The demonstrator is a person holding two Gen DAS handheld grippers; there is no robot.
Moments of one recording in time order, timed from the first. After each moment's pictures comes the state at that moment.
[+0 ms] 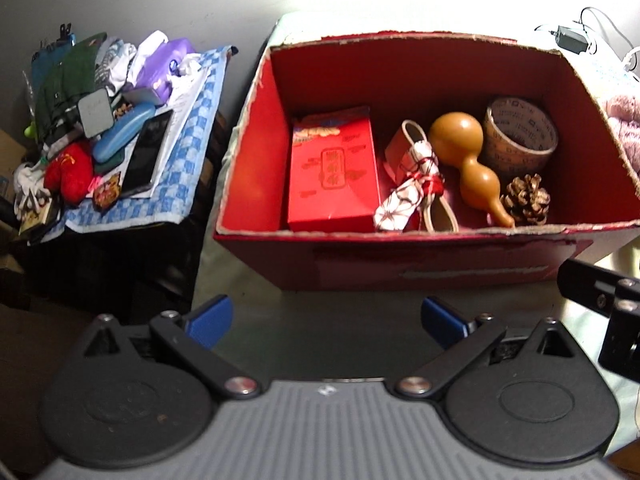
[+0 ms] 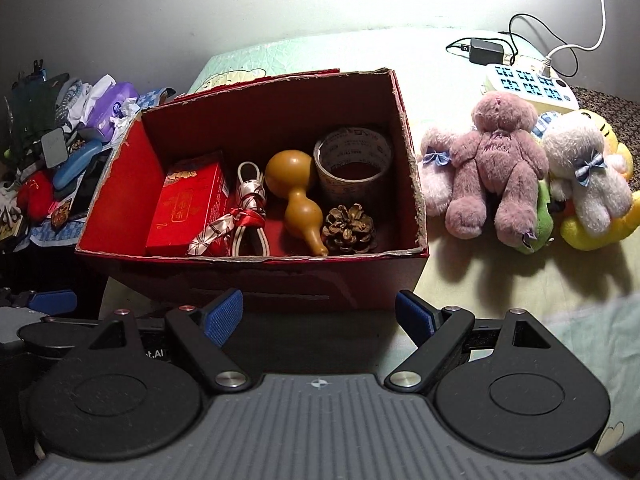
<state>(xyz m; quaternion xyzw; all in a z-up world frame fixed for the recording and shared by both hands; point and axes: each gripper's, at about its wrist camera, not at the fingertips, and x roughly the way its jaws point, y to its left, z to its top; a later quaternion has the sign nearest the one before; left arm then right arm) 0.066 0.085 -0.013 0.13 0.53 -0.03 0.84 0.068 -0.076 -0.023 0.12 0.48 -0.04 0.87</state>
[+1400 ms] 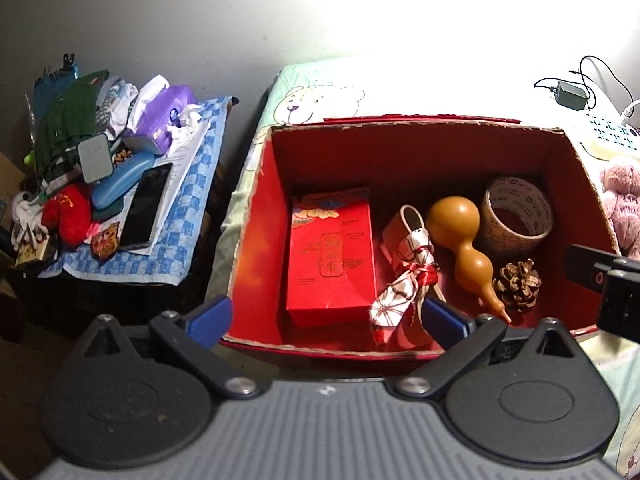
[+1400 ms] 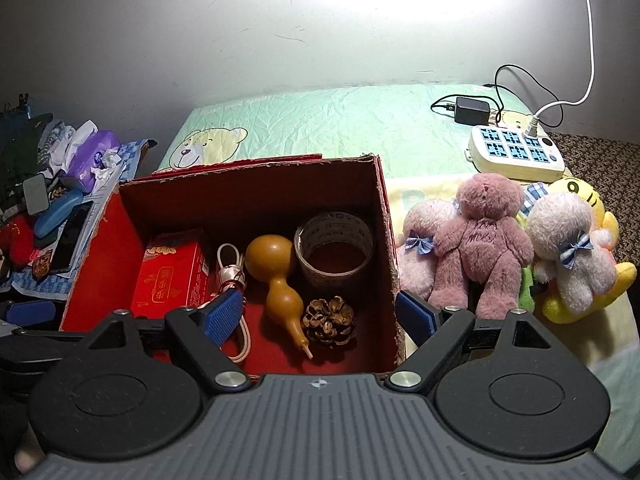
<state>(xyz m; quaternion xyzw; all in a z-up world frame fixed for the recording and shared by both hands) 0.104 0.080 0.016 0.11 0.48 -0.04 0.87 0.115 -0.090 0.001 0.10 0.43 -0.07 0.90</state>
